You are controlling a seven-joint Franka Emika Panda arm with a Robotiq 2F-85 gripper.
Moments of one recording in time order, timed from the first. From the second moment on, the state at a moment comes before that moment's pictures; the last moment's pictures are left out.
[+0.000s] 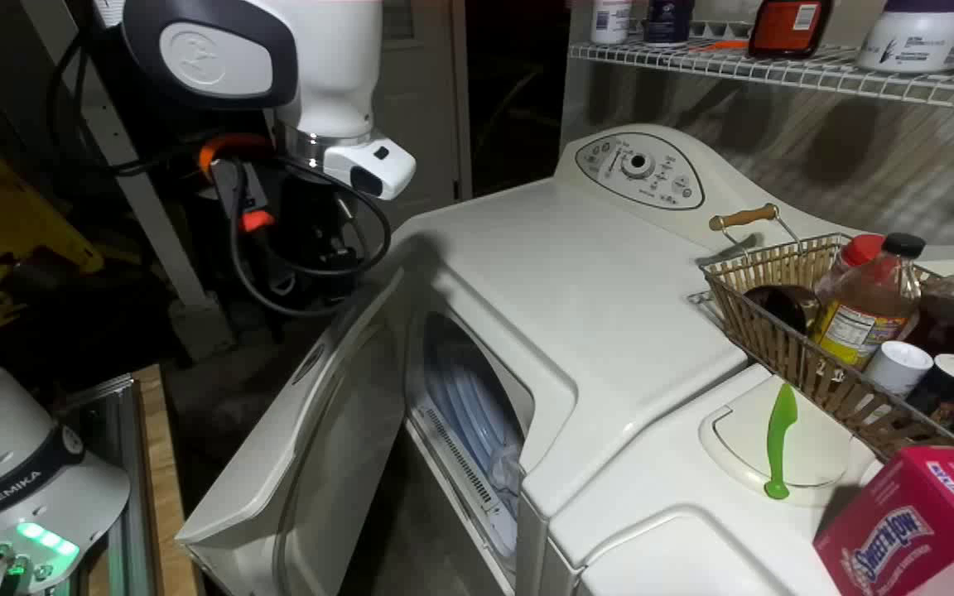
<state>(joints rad) -0.02 -0.31 -0.24 -2.47 0.14 1.95 -0.24</state>
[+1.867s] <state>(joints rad) -0.21 -0.28 0.02 -2.76 -0.16 2.03 0.68</state>
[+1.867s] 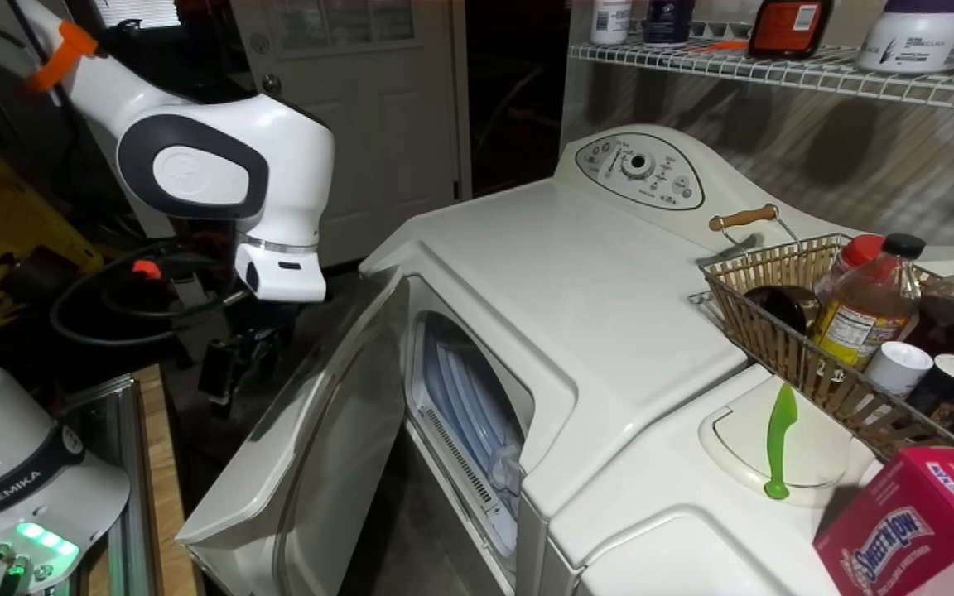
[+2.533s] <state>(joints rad) -0.17 -0.21 -0.02 -2.77 -0.03 2.03 0.55</state>
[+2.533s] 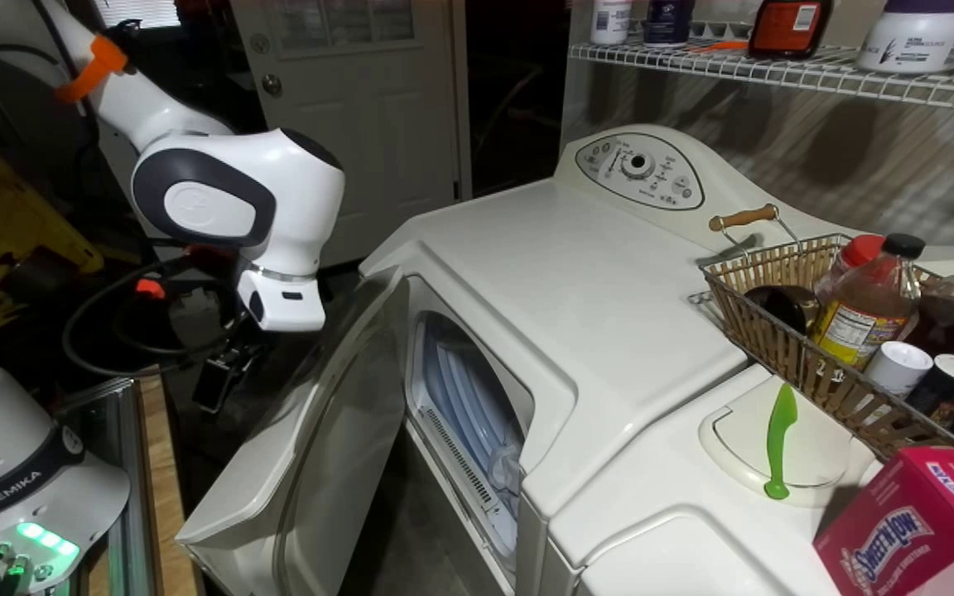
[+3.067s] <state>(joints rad) -0.17 -0.04 -0.08 -2.77 0.01 2.35 0.36</state>
